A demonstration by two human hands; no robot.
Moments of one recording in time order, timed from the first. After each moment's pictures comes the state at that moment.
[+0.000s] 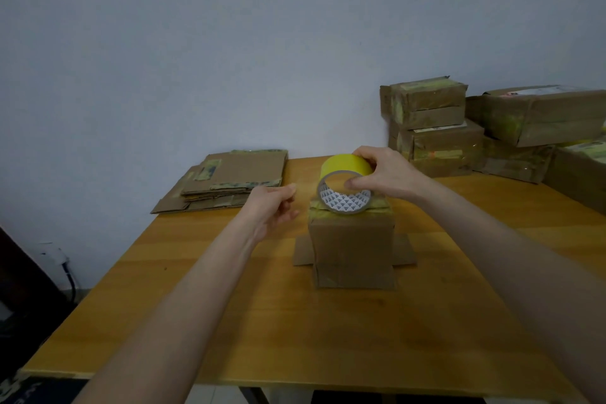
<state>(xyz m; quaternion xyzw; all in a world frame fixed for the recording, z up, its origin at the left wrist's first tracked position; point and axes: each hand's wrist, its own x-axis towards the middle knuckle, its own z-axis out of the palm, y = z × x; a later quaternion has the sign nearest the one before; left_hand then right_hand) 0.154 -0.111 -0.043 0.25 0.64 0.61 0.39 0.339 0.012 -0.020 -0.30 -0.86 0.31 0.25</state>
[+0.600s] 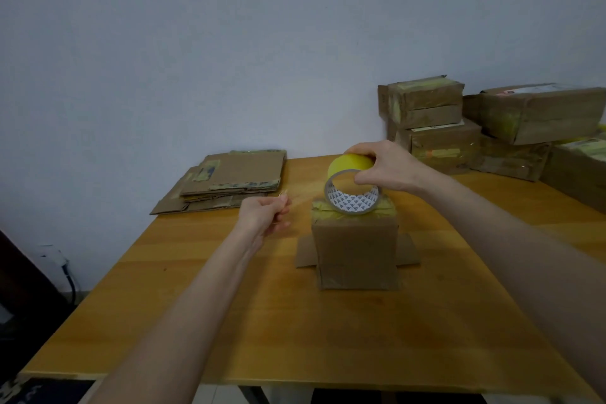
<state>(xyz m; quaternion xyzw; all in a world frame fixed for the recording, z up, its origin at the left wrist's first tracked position) 0.147 -0.118 -0.065 0.24 0.69 0.60 0.31 0.344 0.015 -0.009 -0.30 -0.88 0.28 0.23</state>
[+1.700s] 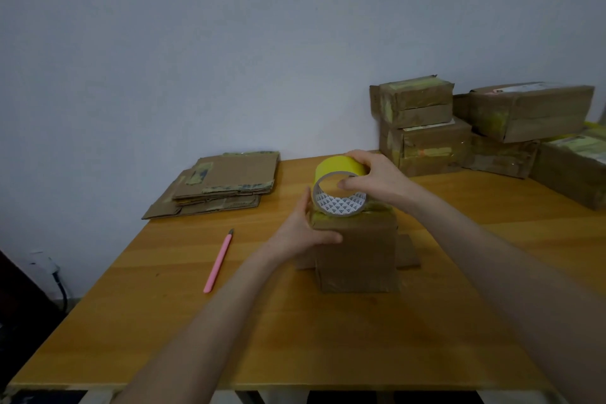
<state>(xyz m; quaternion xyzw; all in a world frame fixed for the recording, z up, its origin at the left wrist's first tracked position) 0.181 -0.096 -0.096 0.52 0.68 0.39 0.33 0.342 0.007 -0.032 -0.31 -0.82 0.40 0.28</state>
